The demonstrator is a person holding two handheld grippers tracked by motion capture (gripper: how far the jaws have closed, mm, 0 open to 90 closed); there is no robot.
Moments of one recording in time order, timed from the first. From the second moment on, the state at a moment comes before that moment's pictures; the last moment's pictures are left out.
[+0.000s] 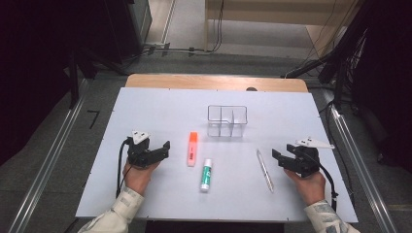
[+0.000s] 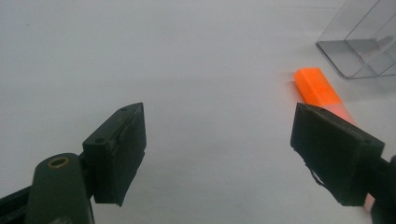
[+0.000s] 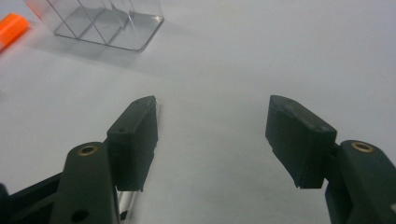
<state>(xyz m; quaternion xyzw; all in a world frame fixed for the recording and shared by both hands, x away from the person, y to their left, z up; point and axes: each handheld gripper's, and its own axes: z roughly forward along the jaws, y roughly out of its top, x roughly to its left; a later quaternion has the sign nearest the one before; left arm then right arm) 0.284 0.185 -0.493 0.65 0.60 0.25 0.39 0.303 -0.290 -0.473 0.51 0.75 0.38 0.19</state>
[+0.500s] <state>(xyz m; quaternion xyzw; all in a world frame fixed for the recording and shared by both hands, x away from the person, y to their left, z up) 0.277 0.198 -0.493 0.63 0.62 0.24 0.40 0.301 -0.289 -0.475 0.51 0.75 0.38 0.19</state>
